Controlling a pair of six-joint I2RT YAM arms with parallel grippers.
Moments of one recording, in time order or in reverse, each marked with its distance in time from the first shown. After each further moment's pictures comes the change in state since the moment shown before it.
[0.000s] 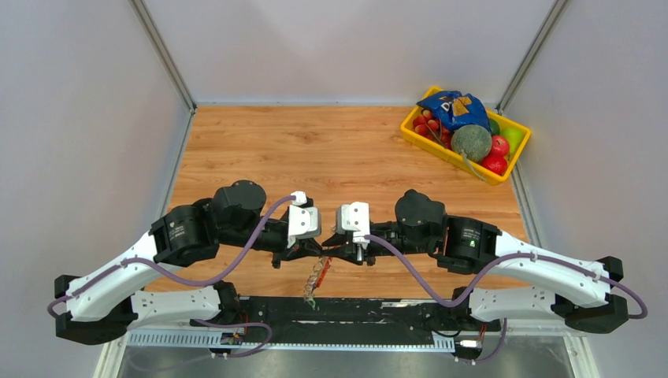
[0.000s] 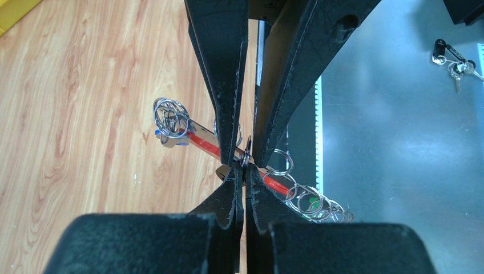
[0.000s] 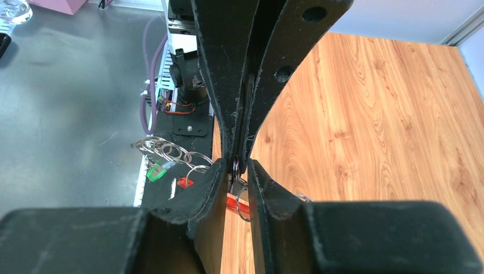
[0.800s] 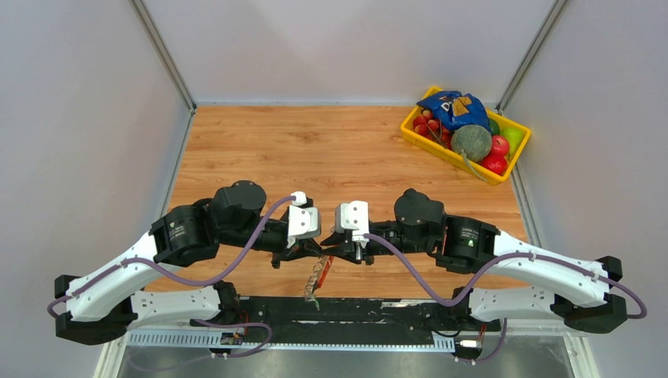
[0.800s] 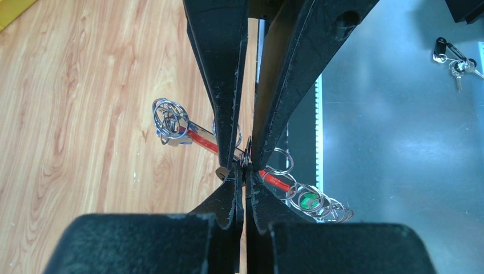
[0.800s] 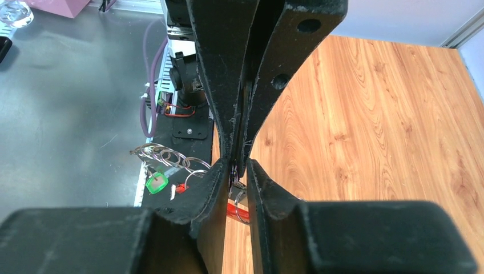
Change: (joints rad) left arm 0.000 0.000 -0.003 -0.002 -0.001 0.000; right arm 0.000 0.003 0.000 0.016 -0.003 0.005
